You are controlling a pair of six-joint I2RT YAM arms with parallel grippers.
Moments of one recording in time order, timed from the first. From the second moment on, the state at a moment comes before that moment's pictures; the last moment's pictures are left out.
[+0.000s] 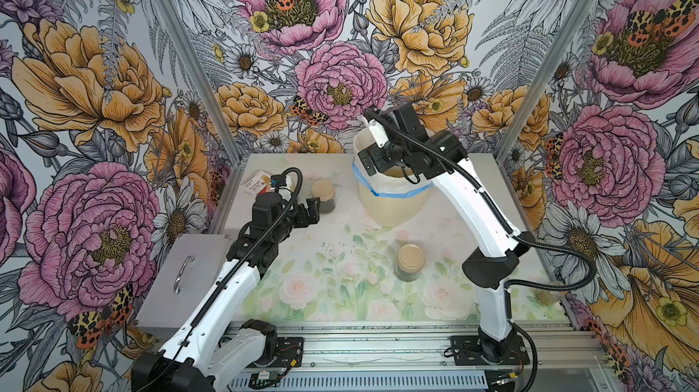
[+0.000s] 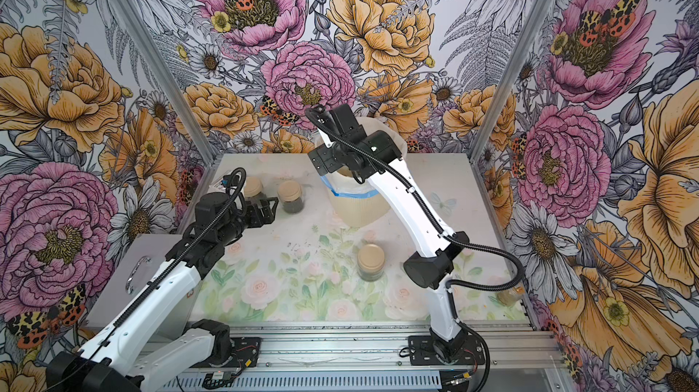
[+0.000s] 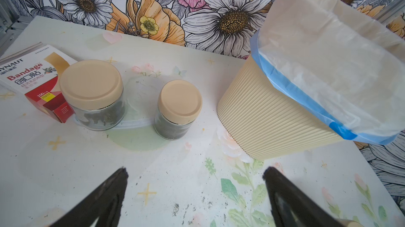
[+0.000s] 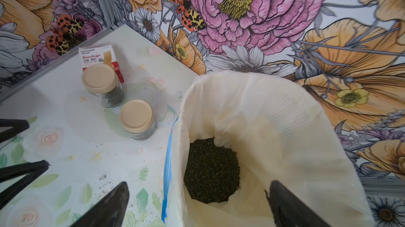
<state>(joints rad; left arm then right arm) -0.27 0.99 0.78 -0.27 0.04 -0.35 0.72 1.97 2.57 -1.23 0.26 -0.04</state>
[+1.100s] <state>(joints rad) -0.93 0.84 0.65 -0.42 -0.32 -0.62 0.76 1.37 1.20 -1.13 0.06 0.45</state>
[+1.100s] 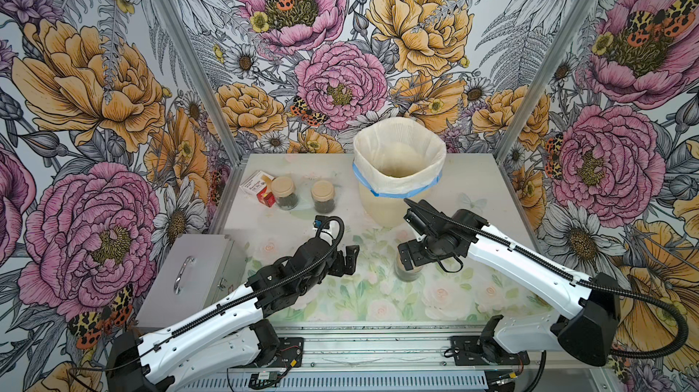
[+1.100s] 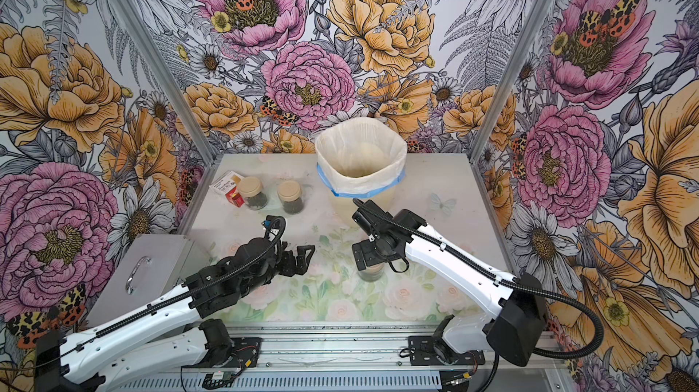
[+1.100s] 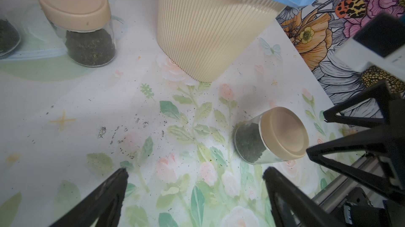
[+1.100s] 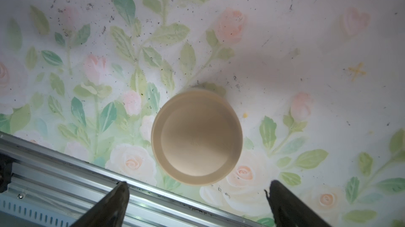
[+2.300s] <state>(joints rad) -0.93 0.73 0.56 -0.42 -0.36 -0.64 0.73 1.59 1.14 -0.97 -0.03 0.43</state>
